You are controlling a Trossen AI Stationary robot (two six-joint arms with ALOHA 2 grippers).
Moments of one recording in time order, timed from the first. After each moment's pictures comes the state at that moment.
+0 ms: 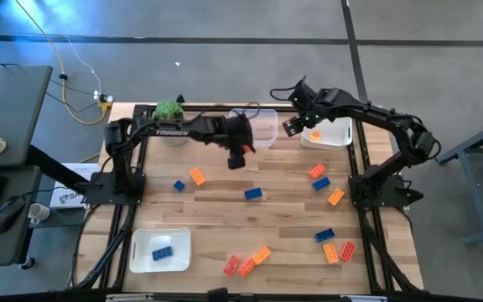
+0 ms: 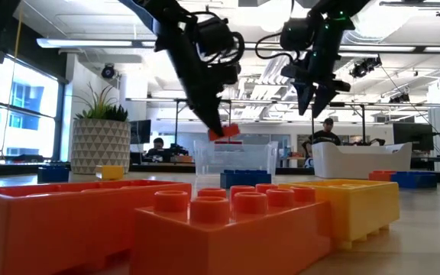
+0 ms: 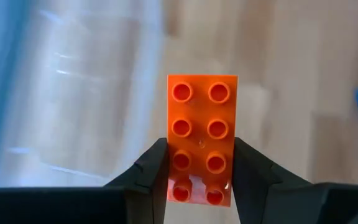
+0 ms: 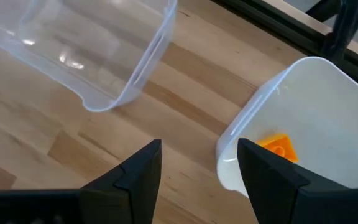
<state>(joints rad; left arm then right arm) 0.43 1.88 1.40 -0.55 -0.08 0.20 -0.61 1.52 1.27 -0.96 0.10 0.41</state>
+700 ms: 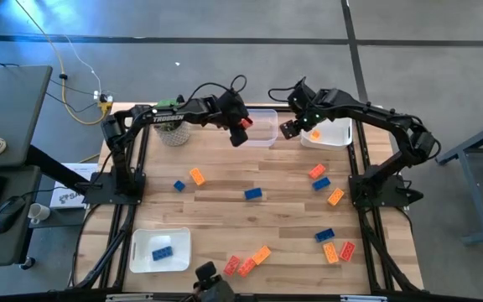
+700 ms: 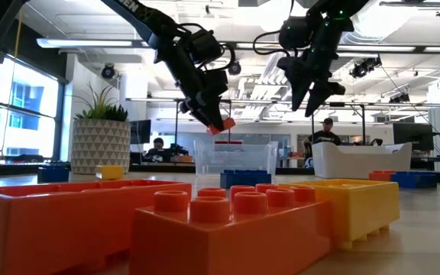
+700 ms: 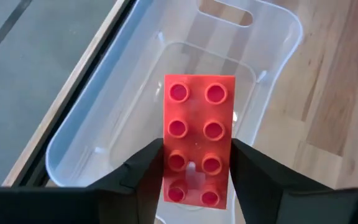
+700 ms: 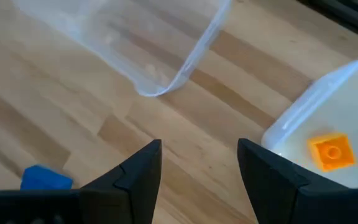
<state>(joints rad) 0.60 1.88 1.41 -0.44 -0.01 0.09 -0.59 1.52 1.27 -0.93 -0.08 0.40</state>
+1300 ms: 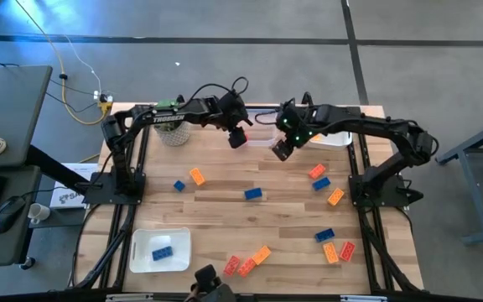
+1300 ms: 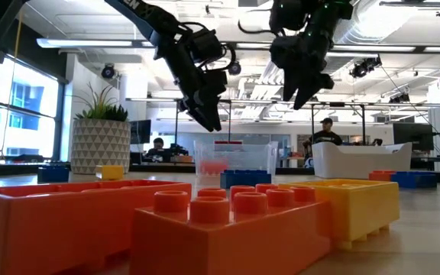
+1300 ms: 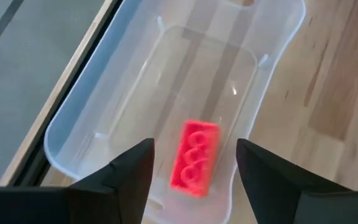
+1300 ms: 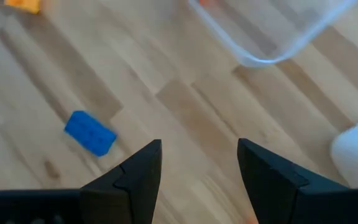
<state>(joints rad) 0.59 1.88 1.44 -0.54 -0.04 0.12 -0.35 1.52 1.27 -0.91 -0.08 0.39</state>
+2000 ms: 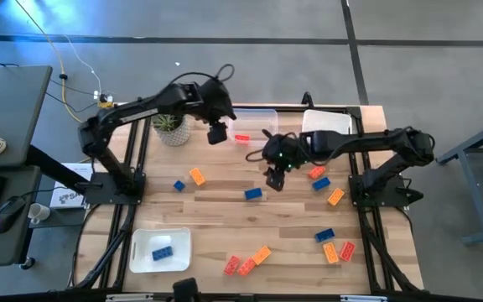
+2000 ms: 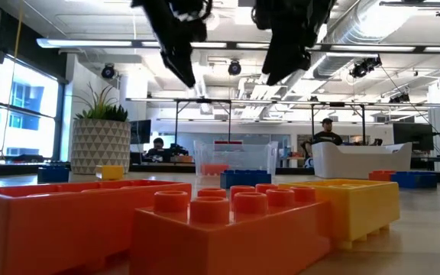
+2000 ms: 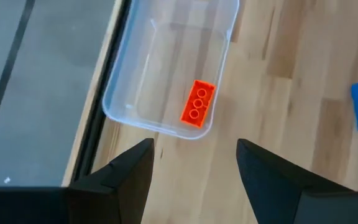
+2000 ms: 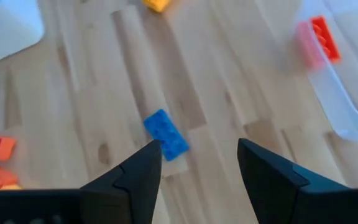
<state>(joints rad) 0.57 1.64 1.57 -0.93 -0.04 0.28 -0.04 1.52 1.27 -0.72 0.03 0.28</state>
